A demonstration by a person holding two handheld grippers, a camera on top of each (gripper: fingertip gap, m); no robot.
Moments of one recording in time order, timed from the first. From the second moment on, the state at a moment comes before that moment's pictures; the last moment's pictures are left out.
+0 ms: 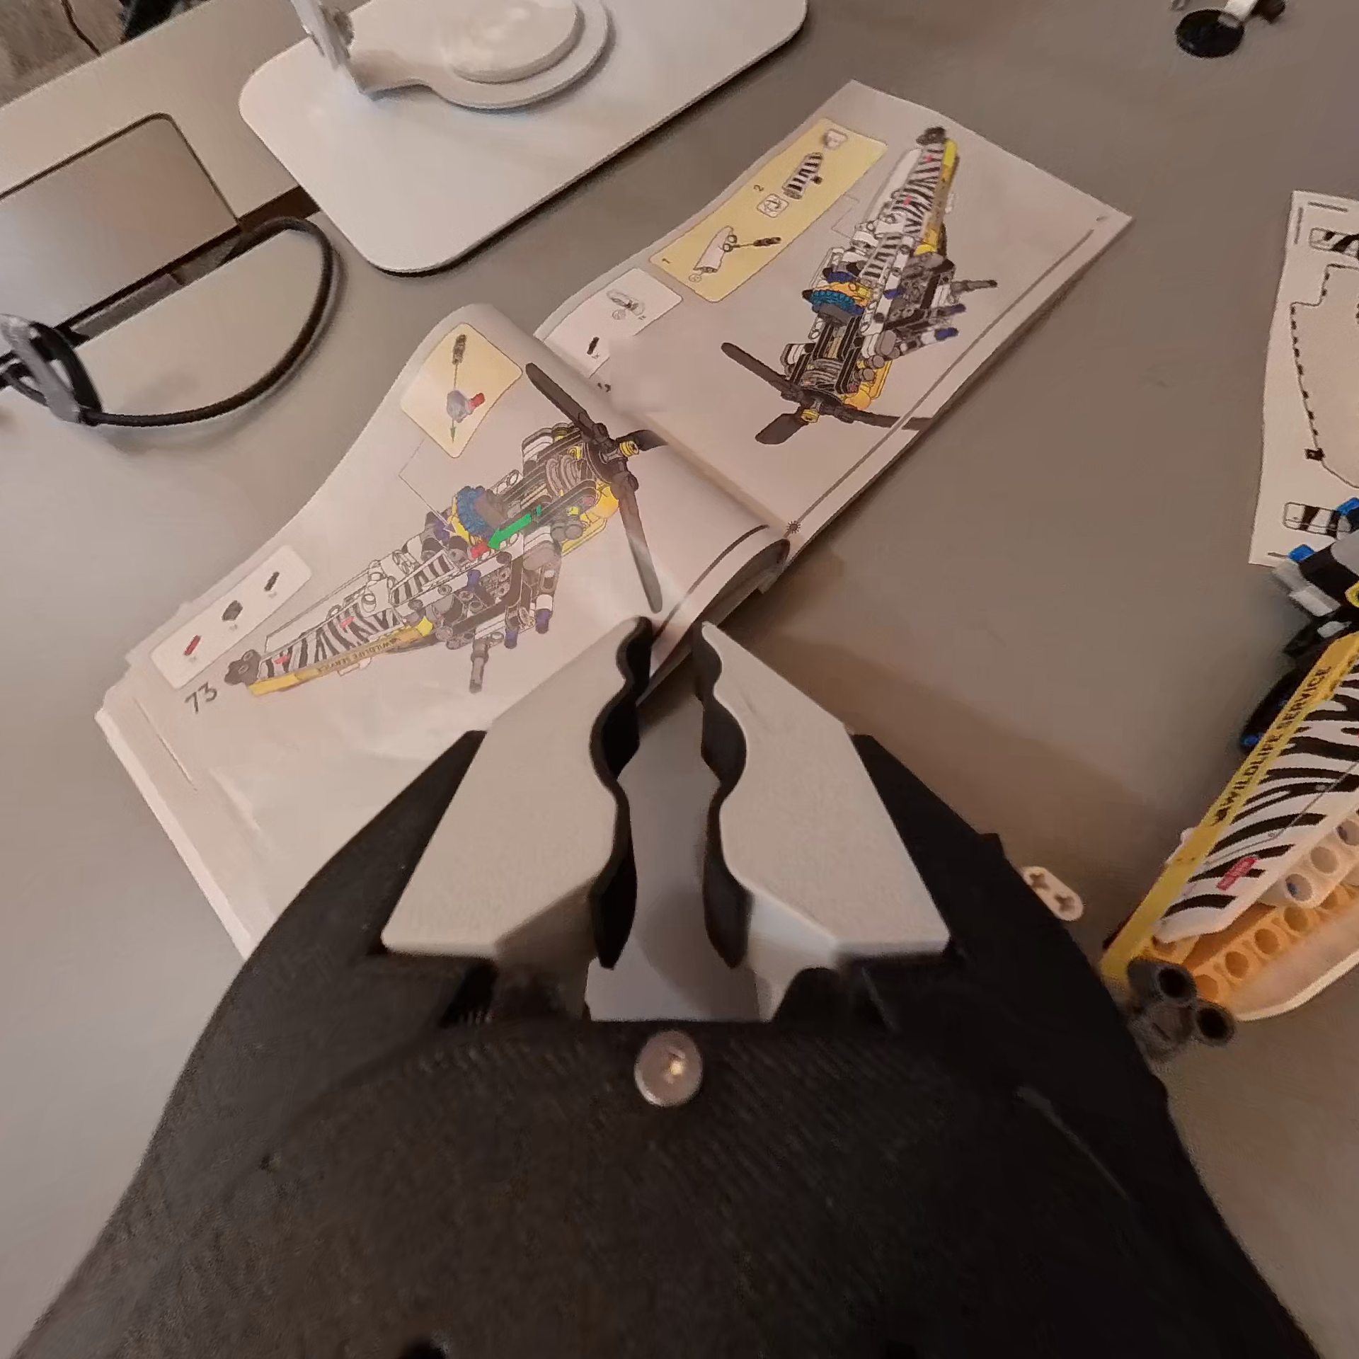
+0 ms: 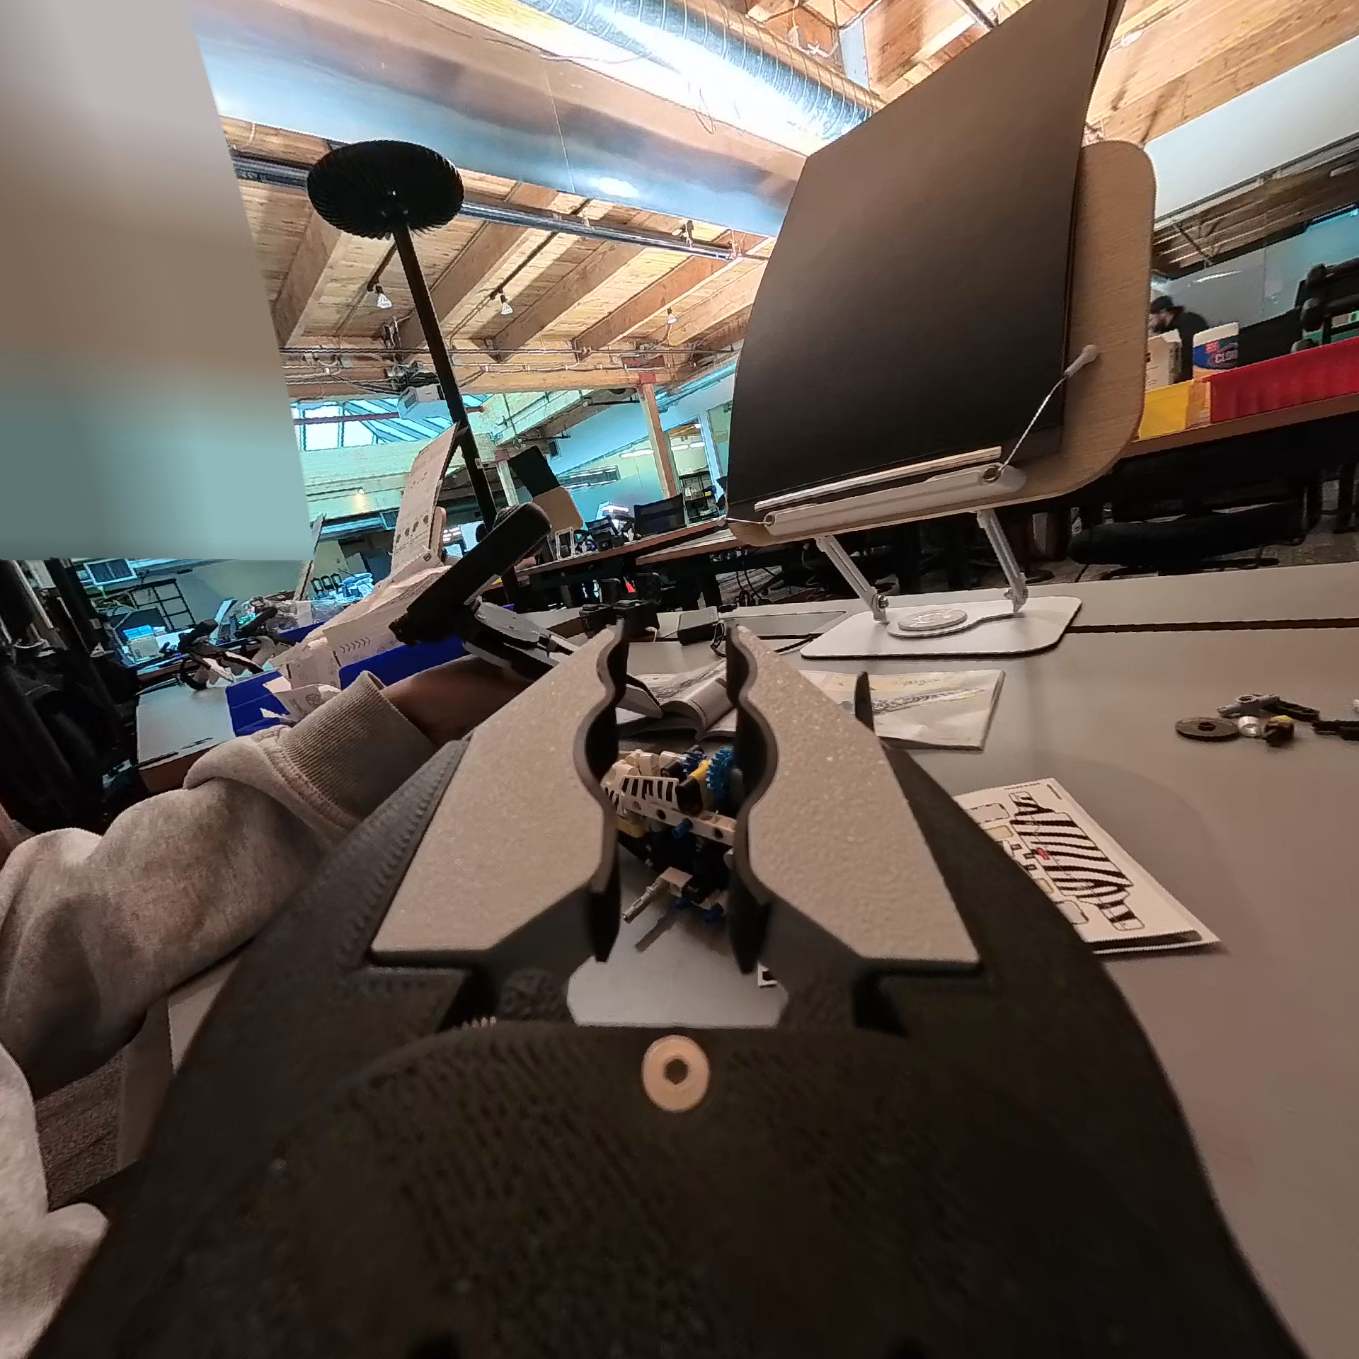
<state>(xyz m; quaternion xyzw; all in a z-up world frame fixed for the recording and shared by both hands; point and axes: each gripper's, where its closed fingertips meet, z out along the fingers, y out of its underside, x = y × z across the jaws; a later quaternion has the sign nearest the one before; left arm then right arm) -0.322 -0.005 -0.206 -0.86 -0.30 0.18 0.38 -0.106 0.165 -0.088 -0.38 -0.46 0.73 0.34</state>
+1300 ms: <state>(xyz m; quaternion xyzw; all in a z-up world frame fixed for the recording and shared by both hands) -0.335 -0.012 -0.134 -0.74 -0.34 0.16 0.56 -0.107 0.161 -0.089 -0.38 -0.47 0.72 0.35</state>
